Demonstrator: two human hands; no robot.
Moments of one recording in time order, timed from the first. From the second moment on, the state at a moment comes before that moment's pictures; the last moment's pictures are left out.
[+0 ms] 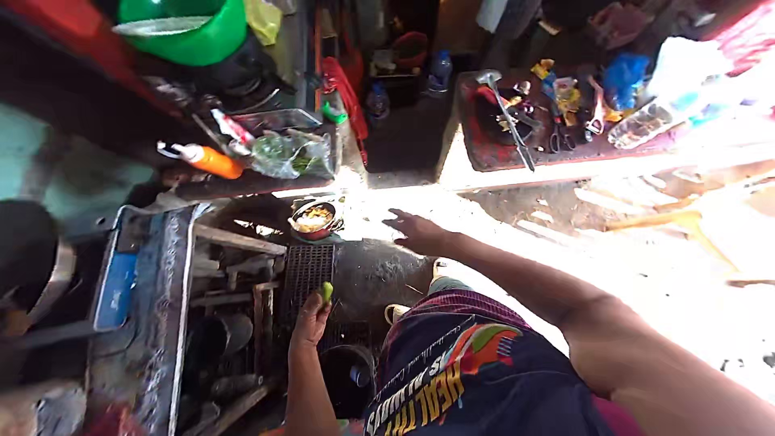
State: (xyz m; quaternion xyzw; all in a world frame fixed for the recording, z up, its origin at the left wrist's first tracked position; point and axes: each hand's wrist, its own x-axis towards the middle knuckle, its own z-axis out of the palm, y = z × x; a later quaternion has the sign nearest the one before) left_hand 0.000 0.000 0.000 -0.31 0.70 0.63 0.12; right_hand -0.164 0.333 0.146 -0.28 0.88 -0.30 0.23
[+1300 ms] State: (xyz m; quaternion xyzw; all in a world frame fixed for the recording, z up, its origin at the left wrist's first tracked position) left_hand -0.511 0.306 0.029 -0.10 0.77 0.58 0.25; right_hand -0.355 0.707 0.035 0.44 0.77 -0.46 0.01
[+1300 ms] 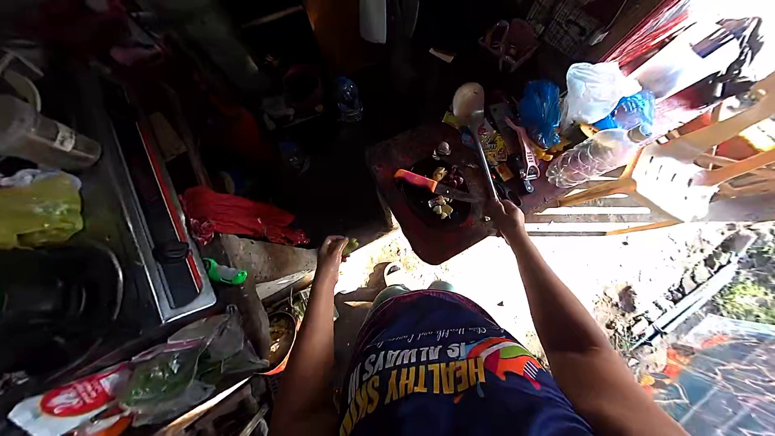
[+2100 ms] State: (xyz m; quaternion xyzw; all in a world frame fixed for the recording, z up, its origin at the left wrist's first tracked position) left_hand -0.623 0.484 0.048 0.47 0.84 0.18 0.18; right_hand -0.376 0.689 0.050 0.52 0.81 -0.24 0.08
